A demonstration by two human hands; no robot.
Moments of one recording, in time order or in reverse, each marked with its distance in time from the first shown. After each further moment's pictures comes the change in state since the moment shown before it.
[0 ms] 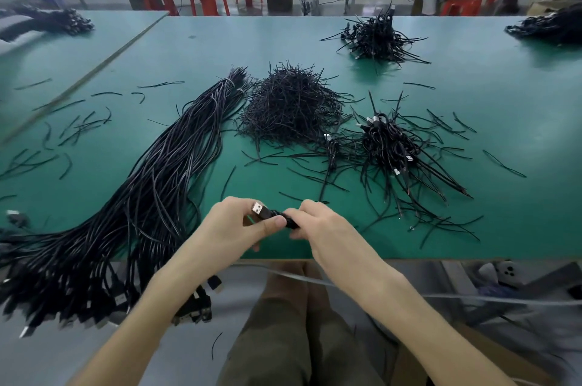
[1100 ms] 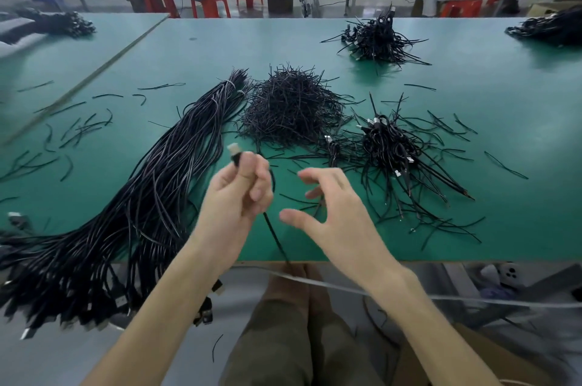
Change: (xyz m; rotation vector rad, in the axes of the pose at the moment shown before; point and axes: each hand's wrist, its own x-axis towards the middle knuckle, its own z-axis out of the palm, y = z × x) left_hand 0.014 0.027 0.009 -1.083 0.148 0.188; right_hand 0.004 -0.014 -0.026 0.392 0.248 0.237
